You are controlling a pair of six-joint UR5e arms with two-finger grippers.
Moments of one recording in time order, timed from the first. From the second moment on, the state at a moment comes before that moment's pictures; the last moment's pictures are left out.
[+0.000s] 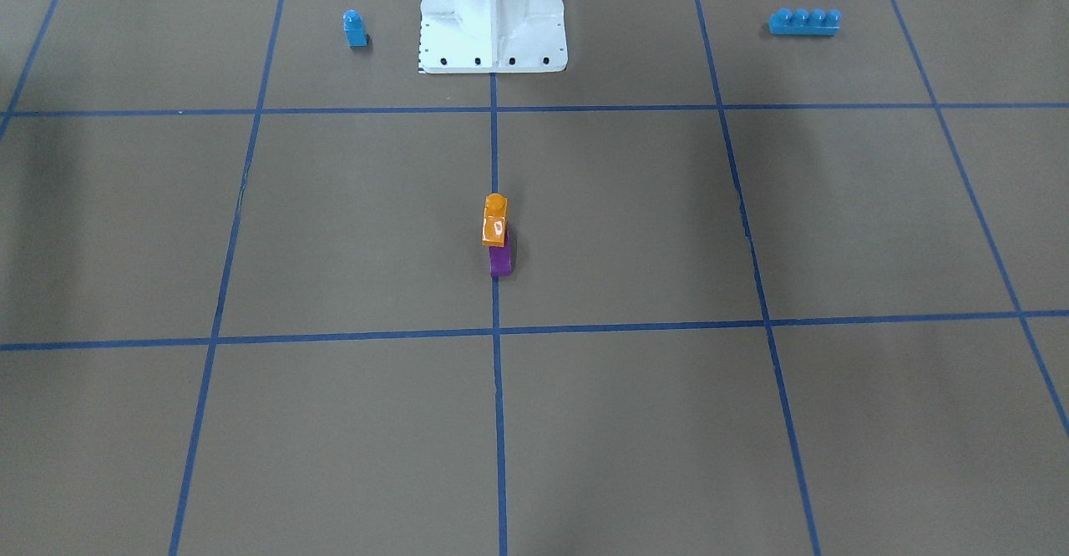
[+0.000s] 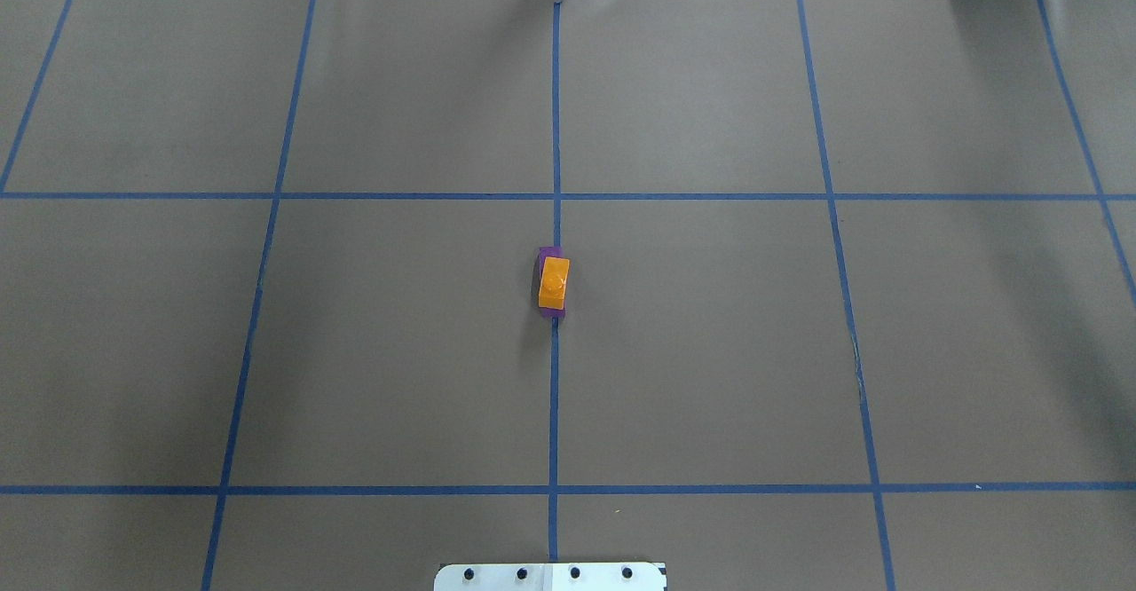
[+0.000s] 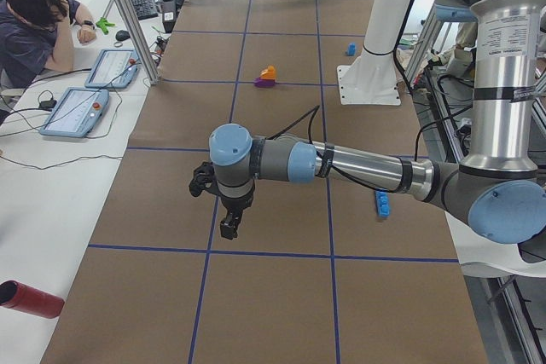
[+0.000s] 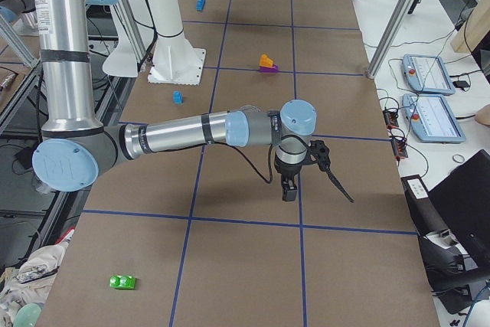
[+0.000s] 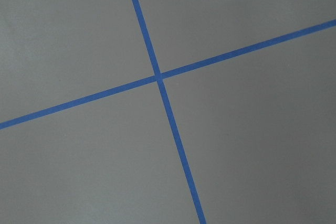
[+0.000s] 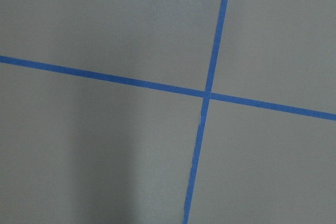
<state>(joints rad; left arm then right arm) -1.56 -1.53 -1.79 -1.47 -2.33 0.24 1.51 -1.54 1.75 -1.72 2.29 -0.07</state>
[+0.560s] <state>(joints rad) -1.56 -1.53 -1.79 -1.46 -2.32 0.24 1.51 -1.54 1.75 -1.72 2.30 -0.07</state>
